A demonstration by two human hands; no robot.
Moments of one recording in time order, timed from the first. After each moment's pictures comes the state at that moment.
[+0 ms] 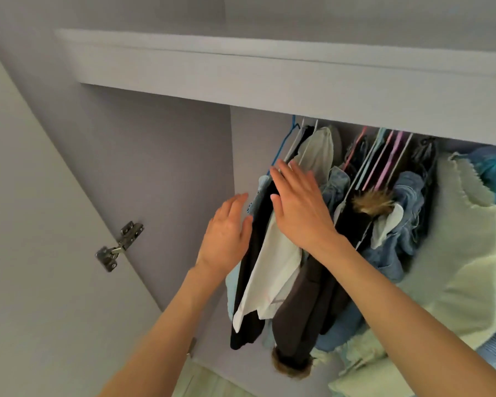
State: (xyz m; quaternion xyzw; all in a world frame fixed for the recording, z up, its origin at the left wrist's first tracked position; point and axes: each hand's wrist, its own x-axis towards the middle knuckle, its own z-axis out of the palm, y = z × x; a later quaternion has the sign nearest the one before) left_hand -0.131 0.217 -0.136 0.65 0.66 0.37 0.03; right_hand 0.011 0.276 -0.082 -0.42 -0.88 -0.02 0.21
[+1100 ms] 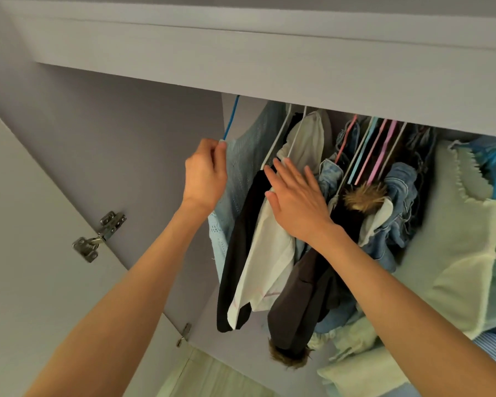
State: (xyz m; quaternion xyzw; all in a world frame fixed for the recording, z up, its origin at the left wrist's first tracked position) left_hand -0.128 0.274 -0.075 0.53 0.67 0.53 0.04; right_hand 0.037 0.307 -0.099 -0.43 -0.89 0.00 0.13
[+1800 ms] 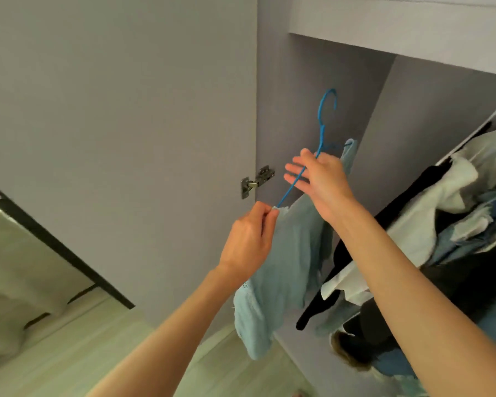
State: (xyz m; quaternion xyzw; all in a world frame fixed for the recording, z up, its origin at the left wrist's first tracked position) left_hand -0.191 0.044 -0.149 0.45 0.74 0.49 0.00; right_hand -0.149 0.176 -0.075 -0.33 -0.55 0.69 0.33
